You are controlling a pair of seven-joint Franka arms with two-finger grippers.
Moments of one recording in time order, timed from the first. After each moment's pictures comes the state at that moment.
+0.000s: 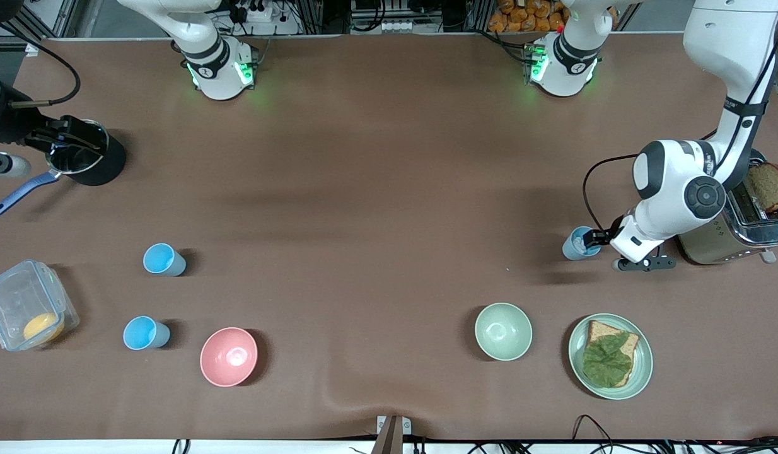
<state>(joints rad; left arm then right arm) 0.12 0.37 -0.14 -2.10 0.05 2.41 -0.08 -0.05 0.01 0.07 -1.54 -0.01 1.38 0.07</state>
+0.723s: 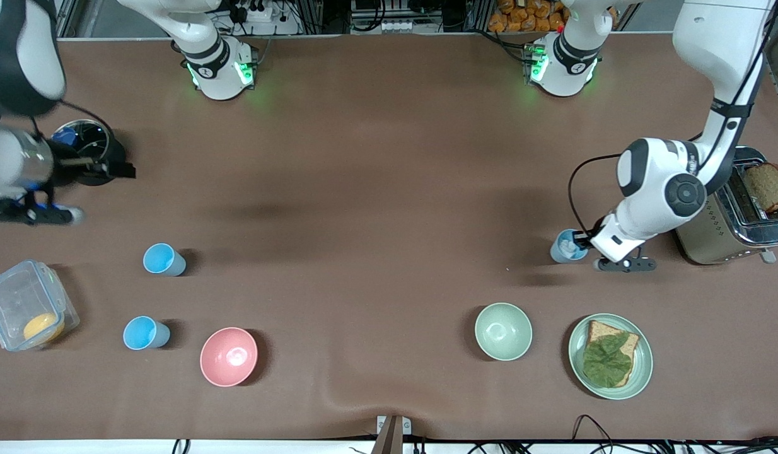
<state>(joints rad) 0.12 0.35 -0.26 -2.08 0.05 2.41 -0.15 -0.07 0.22 0.06 -1.54 -0.01 1.33 0.07</state>
